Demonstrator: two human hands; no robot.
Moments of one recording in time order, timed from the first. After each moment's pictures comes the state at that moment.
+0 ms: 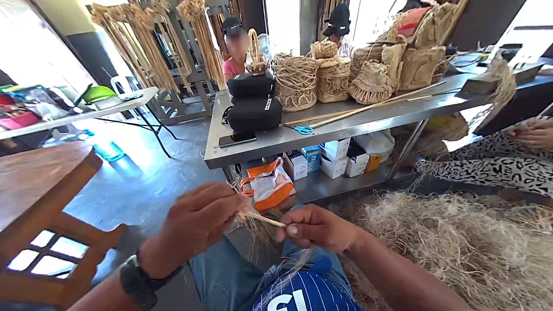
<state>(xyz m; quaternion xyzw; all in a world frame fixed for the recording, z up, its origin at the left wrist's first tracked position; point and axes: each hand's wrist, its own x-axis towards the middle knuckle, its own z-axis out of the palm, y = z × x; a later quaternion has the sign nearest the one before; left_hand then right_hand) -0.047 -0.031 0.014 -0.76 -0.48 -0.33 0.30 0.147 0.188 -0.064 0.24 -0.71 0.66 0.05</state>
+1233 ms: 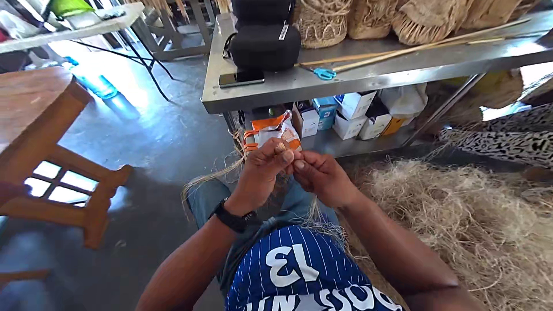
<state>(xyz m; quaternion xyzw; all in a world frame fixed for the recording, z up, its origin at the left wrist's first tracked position) -0.002 0.047 -0.093 -0.50 -0.43 -0.71 -0.26 0.126 0.187 -0.100 0.09 -0.69 0.69 0.18</state>
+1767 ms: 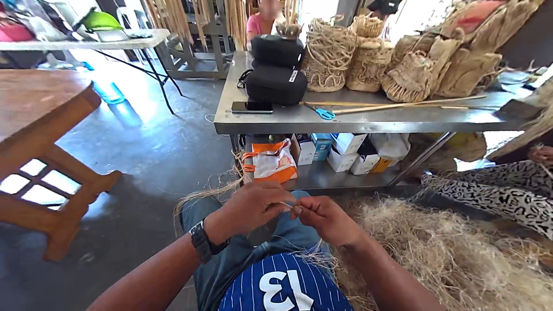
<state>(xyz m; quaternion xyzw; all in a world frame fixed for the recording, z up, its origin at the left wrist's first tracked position) -0.037 0.022 -0.083 -0.73 -0.59 -0.35 0.05 0.141 0.201 -0.092 0.06 -0.83 0.55 0.09</state>
